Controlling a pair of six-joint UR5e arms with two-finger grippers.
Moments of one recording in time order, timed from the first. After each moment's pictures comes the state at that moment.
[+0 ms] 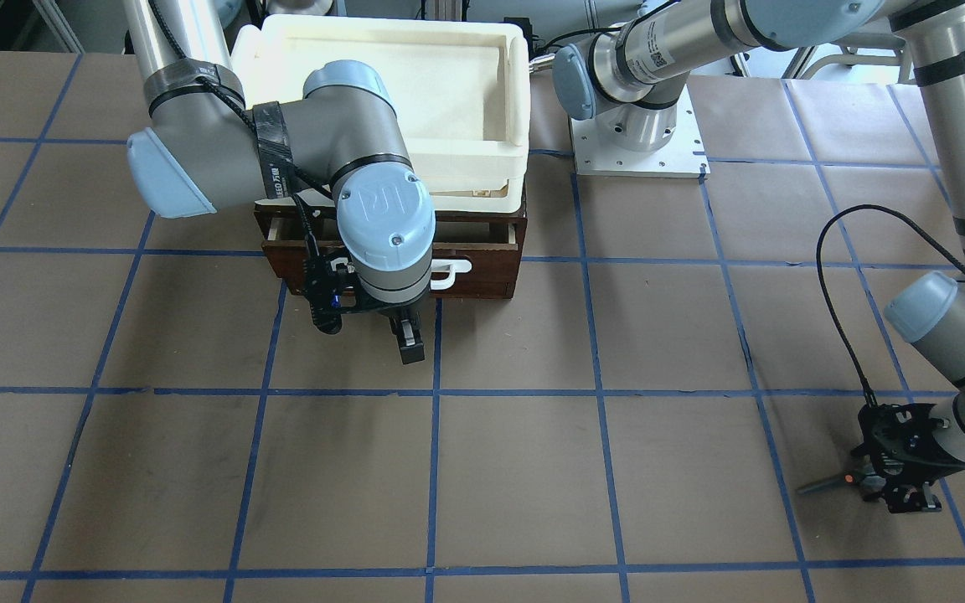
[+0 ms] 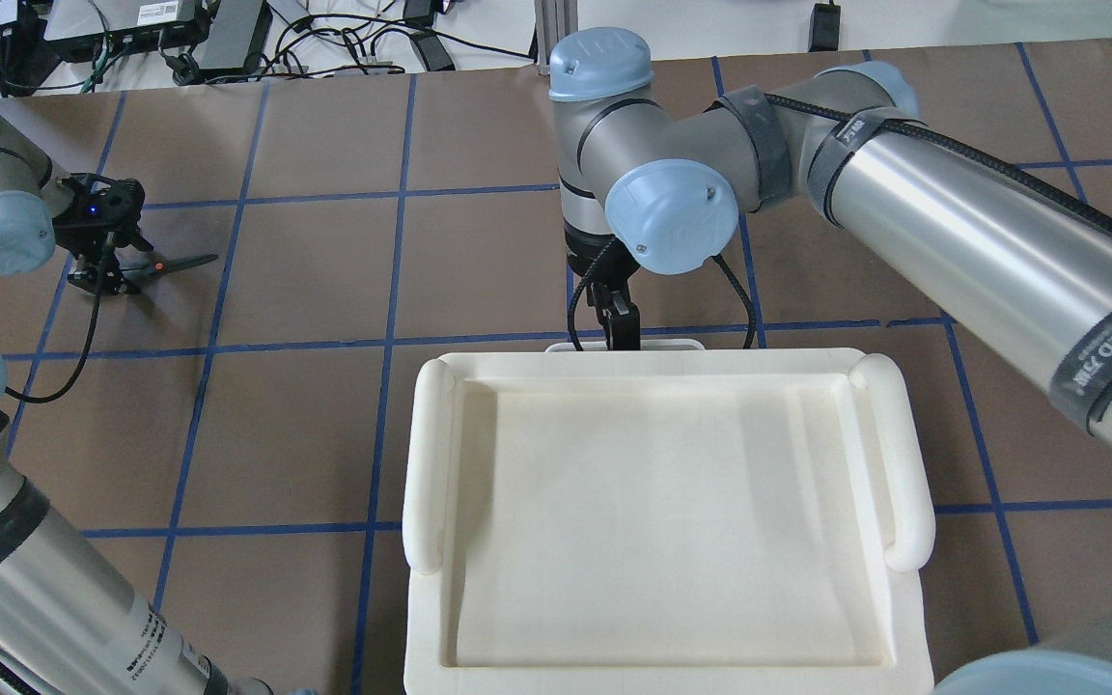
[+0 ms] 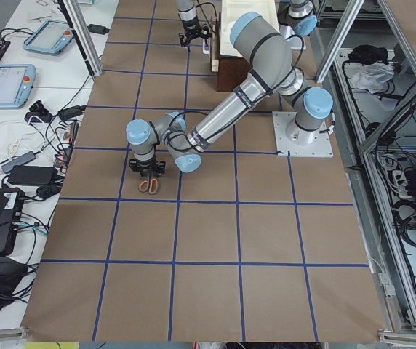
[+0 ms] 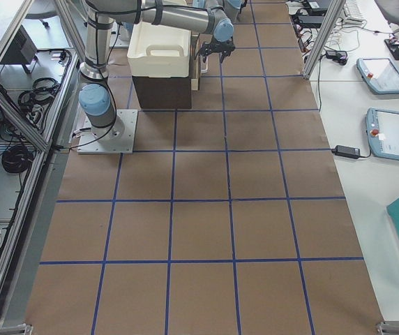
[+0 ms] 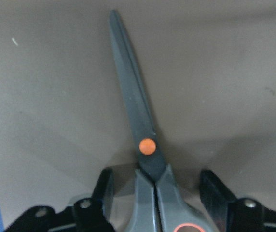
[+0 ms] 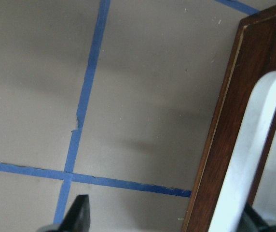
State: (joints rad) left arm -1.05 -2.27 -1.48 -0.94 1.55 2.14; right arm 1.90 -1.16 1.53 -1.74 -1.54 1.63
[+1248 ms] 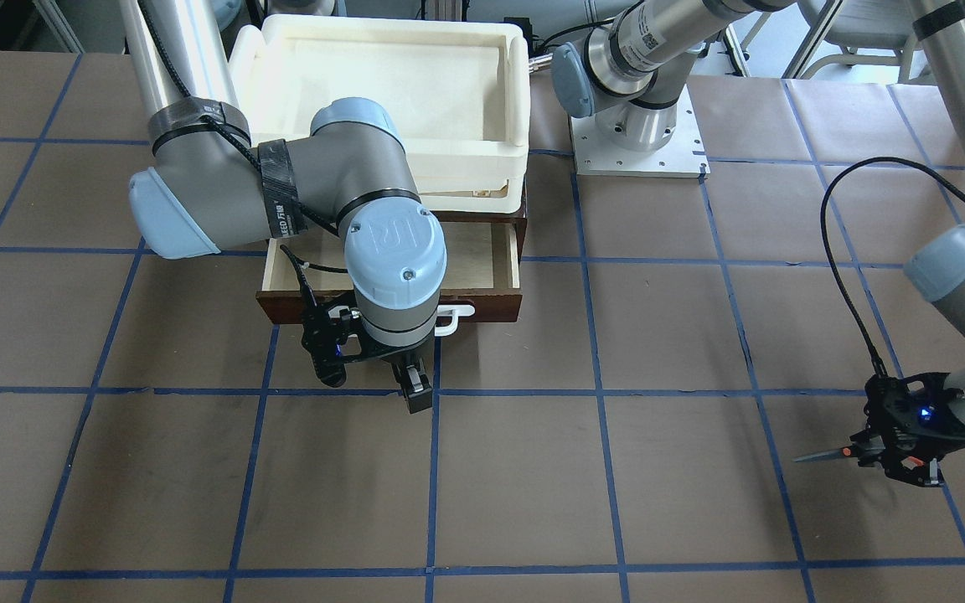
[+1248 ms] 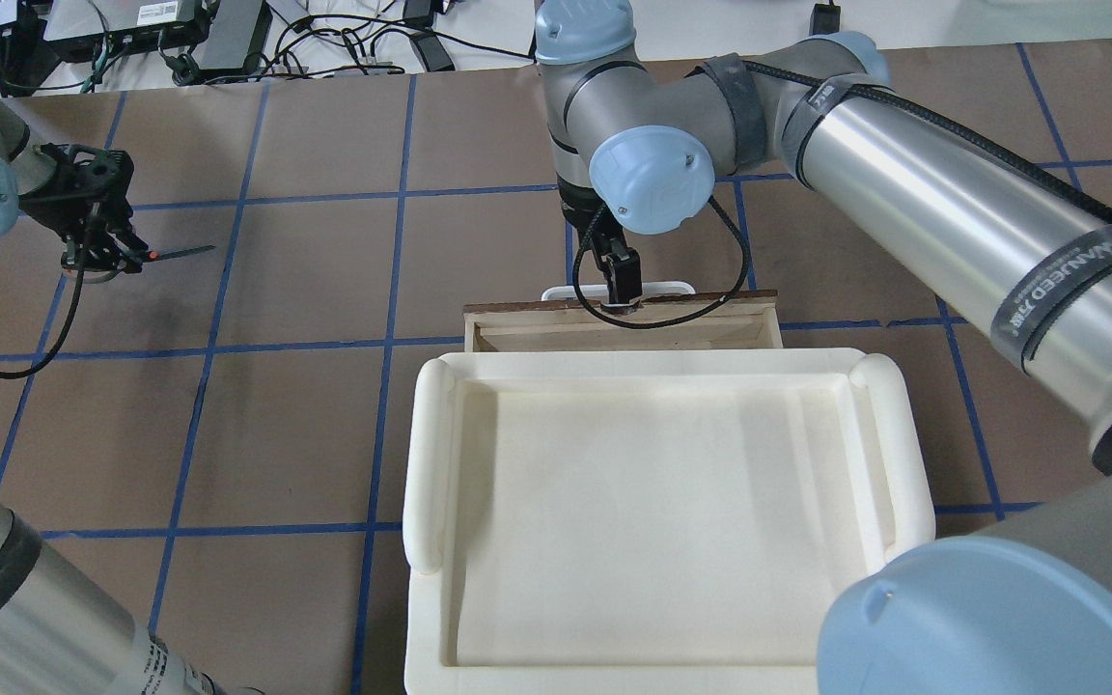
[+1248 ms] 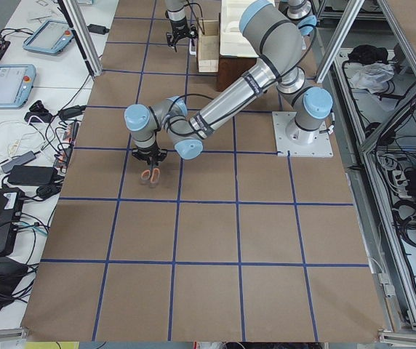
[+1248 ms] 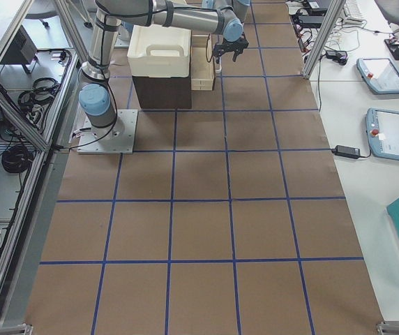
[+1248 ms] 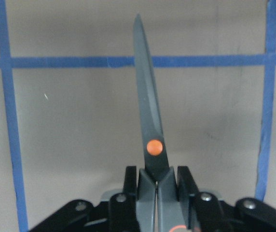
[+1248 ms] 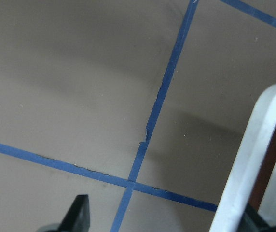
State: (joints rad) left arm -1.09 -2.12 -1.48 -1.13 1.52 2.05; right arm 1.90 -1.06 1.40 -1.79 -1.59 1.55
